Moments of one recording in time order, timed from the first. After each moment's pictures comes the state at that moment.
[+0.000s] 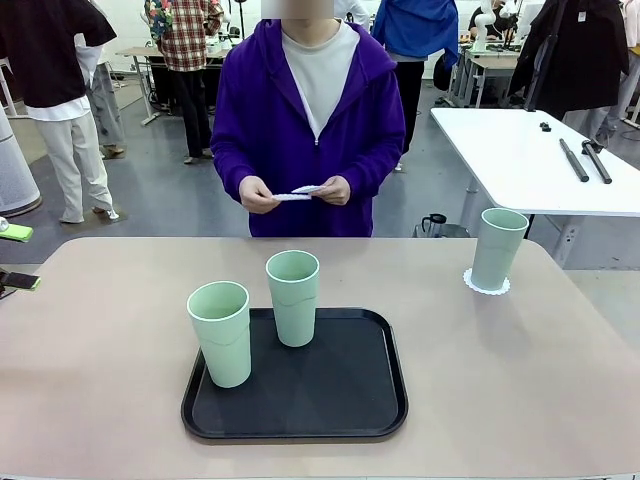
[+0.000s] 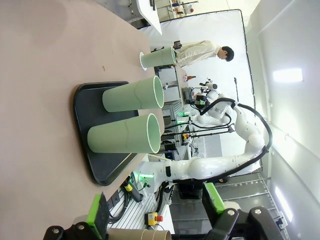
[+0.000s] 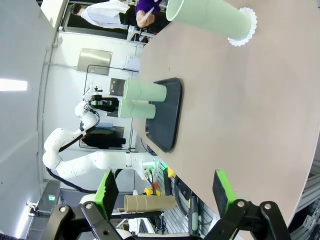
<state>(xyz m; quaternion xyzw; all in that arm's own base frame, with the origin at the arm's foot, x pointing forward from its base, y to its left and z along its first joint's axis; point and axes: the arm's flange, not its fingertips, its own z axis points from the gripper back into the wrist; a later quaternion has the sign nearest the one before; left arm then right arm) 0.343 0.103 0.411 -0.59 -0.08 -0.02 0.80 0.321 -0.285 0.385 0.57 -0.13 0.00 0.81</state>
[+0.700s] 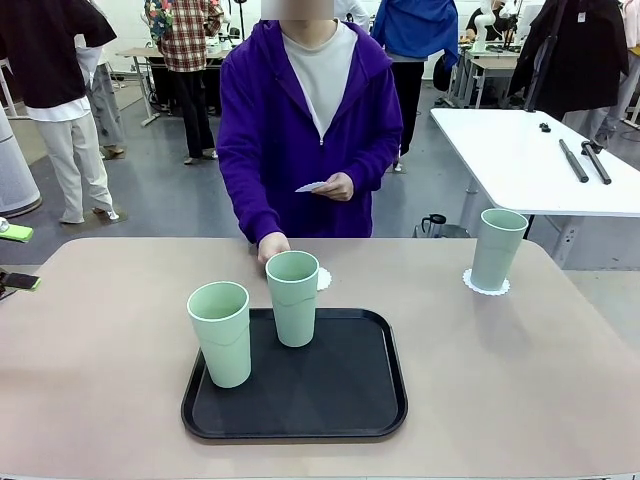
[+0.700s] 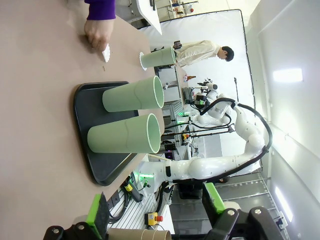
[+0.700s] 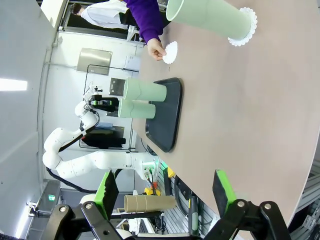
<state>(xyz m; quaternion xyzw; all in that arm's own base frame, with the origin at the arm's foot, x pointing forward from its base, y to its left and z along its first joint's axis) 0.343 0.103 0.411 -0.59 -0.08 -0.02 0.80 0.321 -0.285 0.385 0.57 -0.13 0.00 0.81</state>
